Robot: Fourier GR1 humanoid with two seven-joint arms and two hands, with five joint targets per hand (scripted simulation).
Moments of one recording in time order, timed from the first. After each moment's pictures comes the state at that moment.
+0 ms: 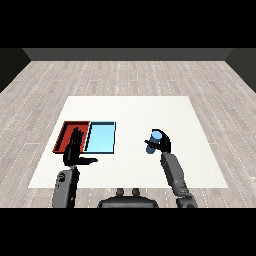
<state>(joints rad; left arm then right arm) 0.00 0.07 0.09 -1.62 0.15 -0.14 -0.28 -0.39 -0.02 -0.14 -0.87 -0.16 -0.04 -0.40</state>
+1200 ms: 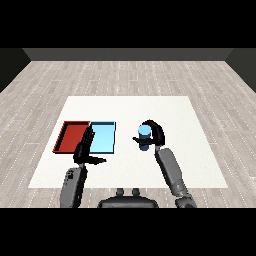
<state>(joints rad) -0.03 0.02 0.00 -1.60 0.13 -0.14 -0.20 -0.40 0.00 0.10 -1.30 -0.06 -0.16 -0.19</state>
